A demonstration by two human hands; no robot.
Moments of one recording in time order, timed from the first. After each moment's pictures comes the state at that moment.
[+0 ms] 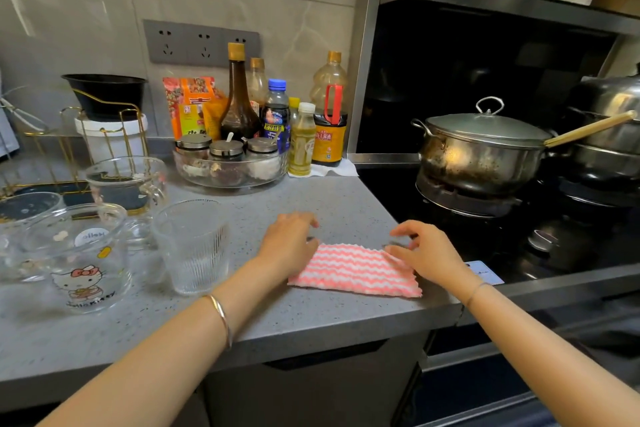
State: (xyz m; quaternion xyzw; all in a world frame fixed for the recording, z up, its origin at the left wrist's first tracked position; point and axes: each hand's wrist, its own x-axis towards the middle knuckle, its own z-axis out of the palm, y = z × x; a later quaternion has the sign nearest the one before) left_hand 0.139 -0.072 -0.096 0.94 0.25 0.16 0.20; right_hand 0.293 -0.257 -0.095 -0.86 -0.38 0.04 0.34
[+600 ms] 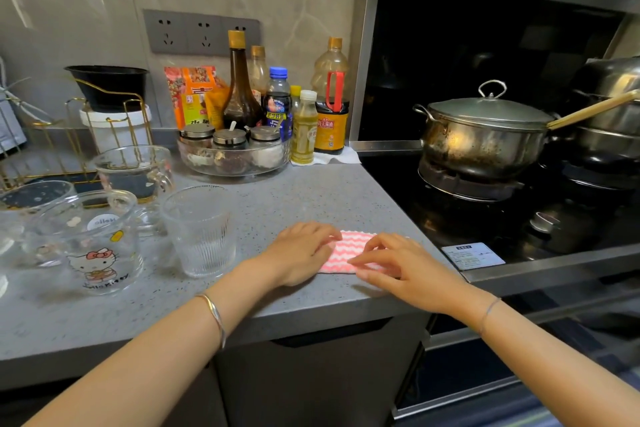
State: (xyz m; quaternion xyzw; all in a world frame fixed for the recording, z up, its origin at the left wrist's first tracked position) left_hand 0.114 -0.085 -0.113 0.98 0.12 0.04 0.16; right_hand 0.236 -0.275 -0.103 -0.77 -0.61 0.04 0.17
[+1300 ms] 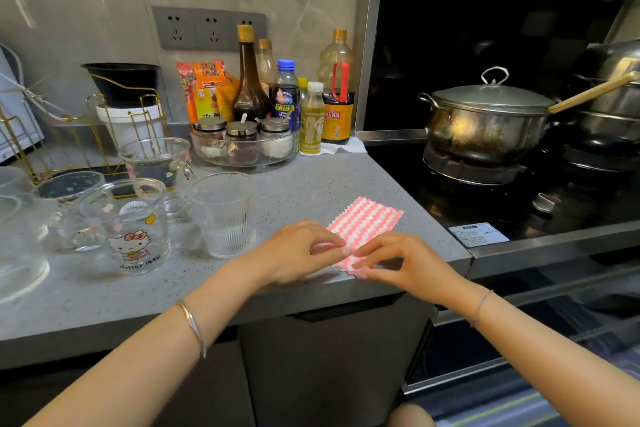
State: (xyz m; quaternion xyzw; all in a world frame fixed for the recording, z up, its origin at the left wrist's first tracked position) left_hand 0.067 -0.084 -0.113 0.97 0.05 0.07 0.22; right_hand 0.205 -0.273 -0.118 -0.71 -0.62 0.06 0.33
